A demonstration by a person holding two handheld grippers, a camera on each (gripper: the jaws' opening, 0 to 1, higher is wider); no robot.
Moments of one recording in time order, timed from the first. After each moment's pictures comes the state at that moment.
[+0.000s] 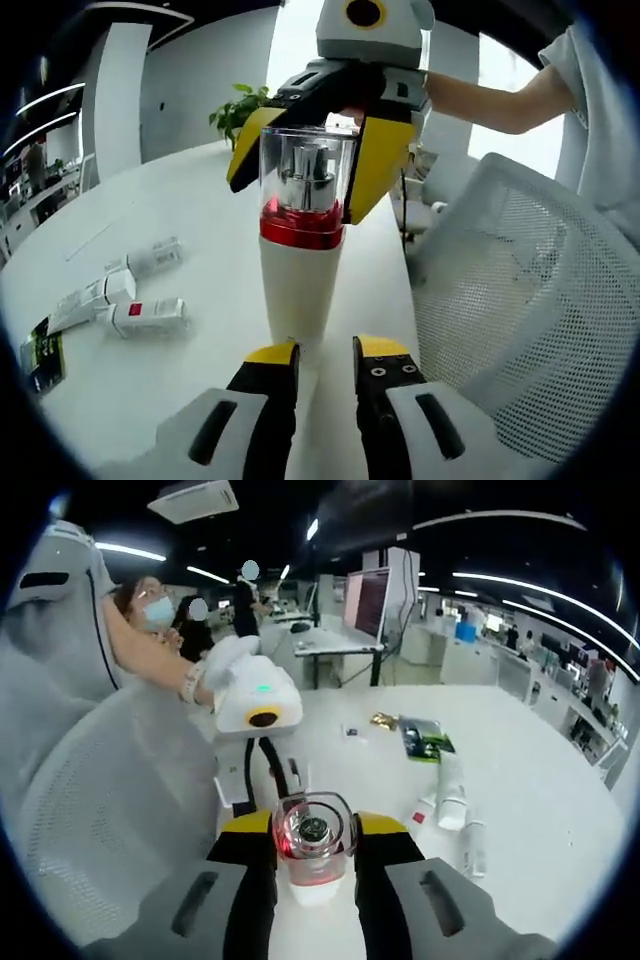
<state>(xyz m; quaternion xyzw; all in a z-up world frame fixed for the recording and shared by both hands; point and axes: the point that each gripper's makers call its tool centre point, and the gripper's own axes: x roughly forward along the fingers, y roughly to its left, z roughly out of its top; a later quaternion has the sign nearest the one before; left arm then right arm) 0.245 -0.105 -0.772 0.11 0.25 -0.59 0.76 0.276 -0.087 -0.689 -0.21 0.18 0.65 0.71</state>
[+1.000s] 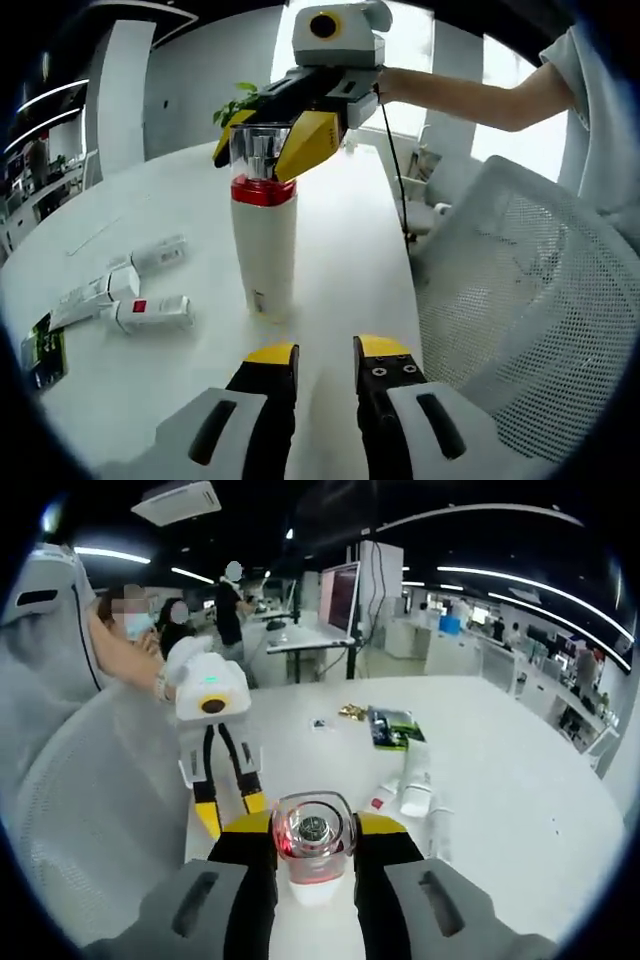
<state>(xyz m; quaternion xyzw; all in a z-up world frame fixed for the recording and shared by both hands) 0.250 -0.101 -0.771 0.11 0.26 -0.58 0.77 0.326 -0.115 -0.689 -0.20 0.19 0.62 0.73</state>
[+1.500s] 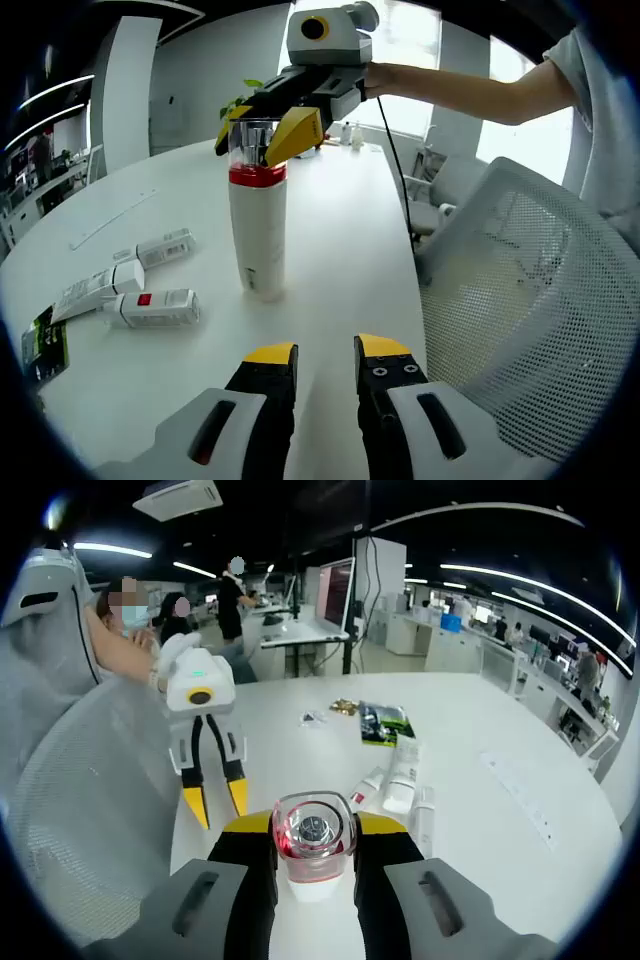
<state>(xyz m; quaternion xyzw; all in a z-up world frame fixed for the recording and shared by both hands) 0.253 -0.096 -0.774 0.11 0.26 -0.57 0.77 0.345 -0.127 -0.690 -0.22 0.19 0.63 0.72</state>
